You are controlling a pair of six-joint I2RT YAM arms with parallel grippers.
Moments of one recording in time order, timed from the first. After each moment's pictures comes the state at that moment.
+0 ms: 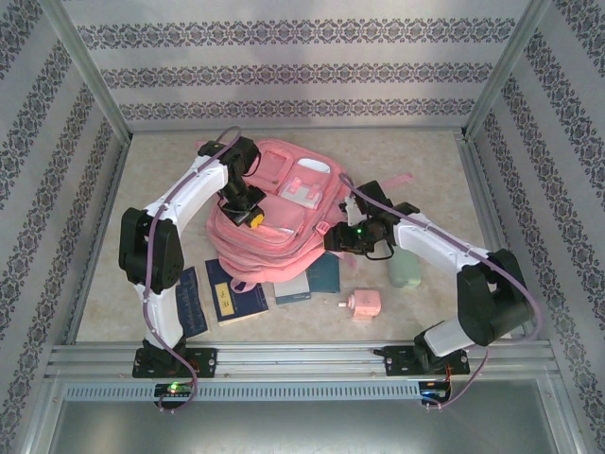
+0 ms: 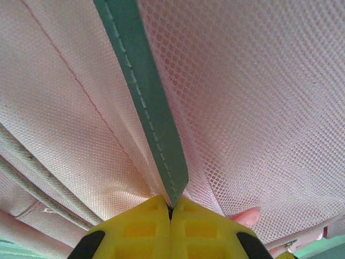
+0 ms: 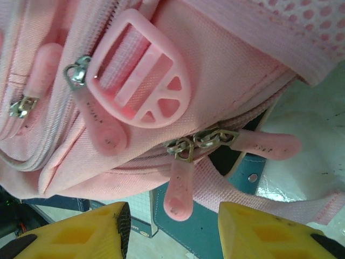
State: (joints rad) left arm -0.34 1.92 1.71 -1.30 0.29 -1.13; right arm 0.45 1.51 0.97 -0.61 -0.47 0.48
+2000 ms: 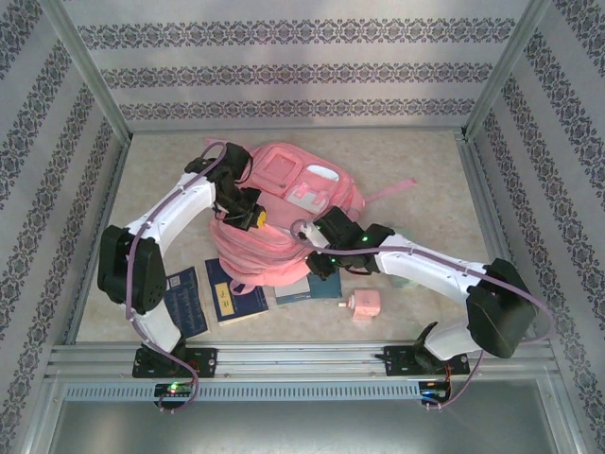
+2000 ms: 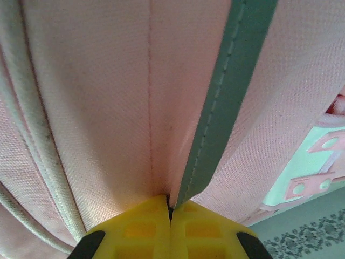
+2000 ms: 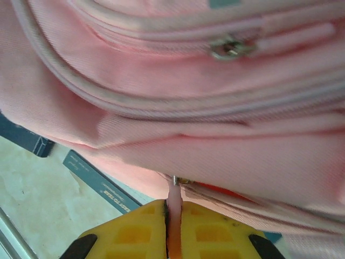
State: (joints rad) left arm -0.34 1.72 1.45 -1.01 0.38 -1.56; right arm 0.82 1.43 0.96 -0.56 -0.17 0.12
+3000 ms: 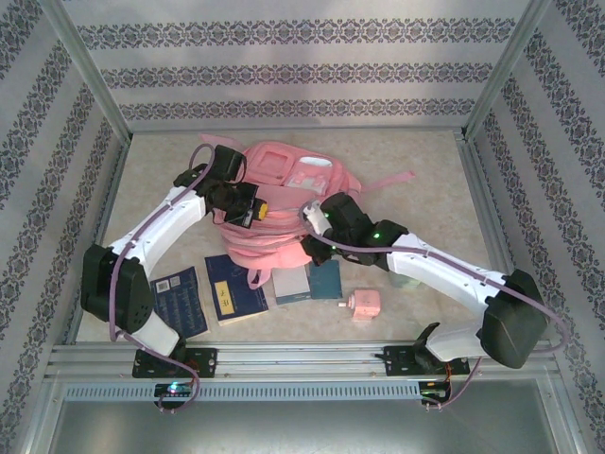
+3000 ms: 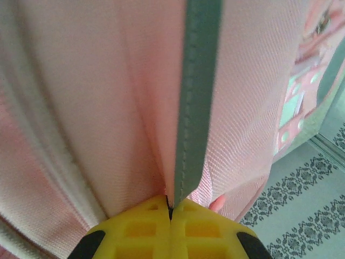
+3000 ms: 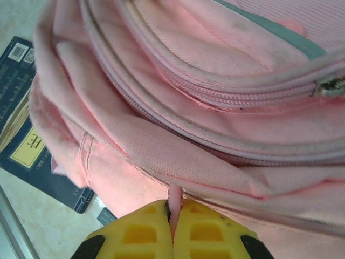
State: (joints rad) left arm -0.36 1.58 1.33 -0.79 0.37 -1.62; right arm 0.76 1.35 0.99 -0.46 -0.19 0.16
